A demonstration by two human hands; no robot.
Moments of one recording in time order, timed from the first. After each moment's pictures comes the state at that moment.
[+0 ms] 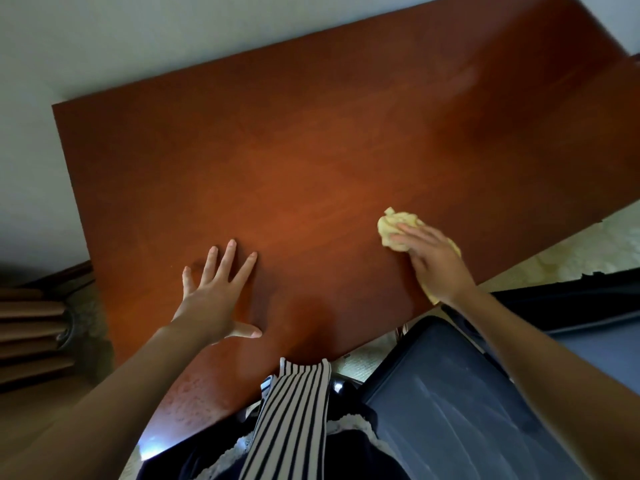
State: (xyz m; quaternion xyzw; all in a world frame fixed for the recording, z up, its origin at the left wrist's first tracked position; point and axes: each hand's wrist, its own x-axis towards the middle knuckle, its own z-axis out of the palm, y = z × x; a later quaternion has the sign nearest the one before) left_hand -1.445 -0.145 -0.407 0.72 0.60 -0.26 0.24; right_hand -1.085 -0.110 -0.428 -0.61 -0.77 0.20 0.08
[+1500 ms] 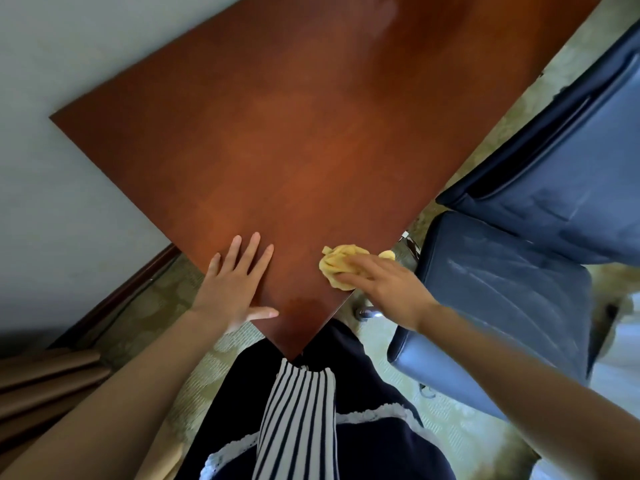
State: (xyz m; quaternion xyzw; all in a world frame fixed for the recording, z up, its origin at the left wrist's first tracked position) left_hand -1.591 -0.205 -0.418 0.88 0.38 -0.28 0.11; right_hand -1.327 -0.323 -0.428 -0.59 -0.80 0.12 0.06
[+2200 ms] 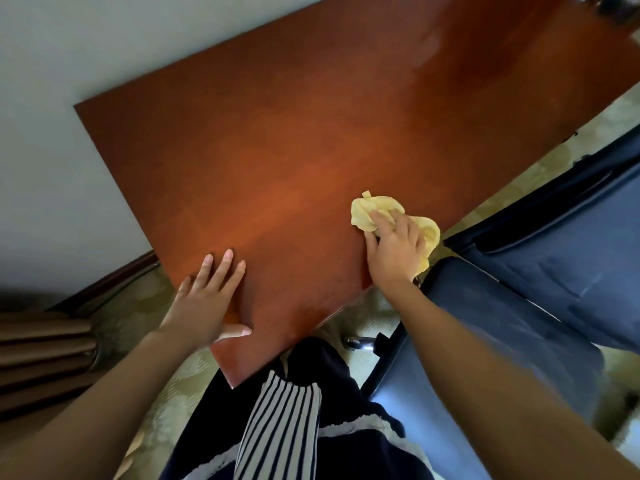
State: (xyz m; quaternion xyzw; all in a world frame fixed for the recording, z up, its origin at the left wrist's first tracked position) left_hand -1.554 -0.221 -0.405 0.79 0.49 -0.31 0.17; right_hand -1.257 -0.218 -0.441 -0.83 -0.53 0.11 0.12
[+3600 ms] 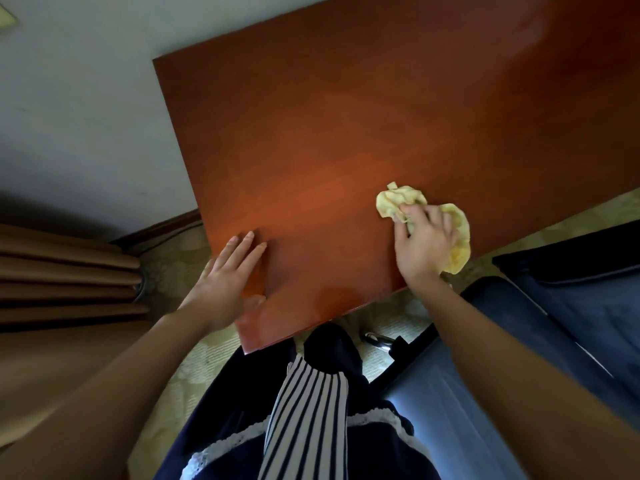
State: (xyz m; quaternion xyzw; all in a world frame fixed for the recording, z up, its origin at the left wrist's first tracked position) left_hand -1.556 -0.249 -0.400 0.73 0.61 -0.15 0.28; right_hand -1.258 -0.195 -0.450 -0.78 -0.58 0.09 0.22
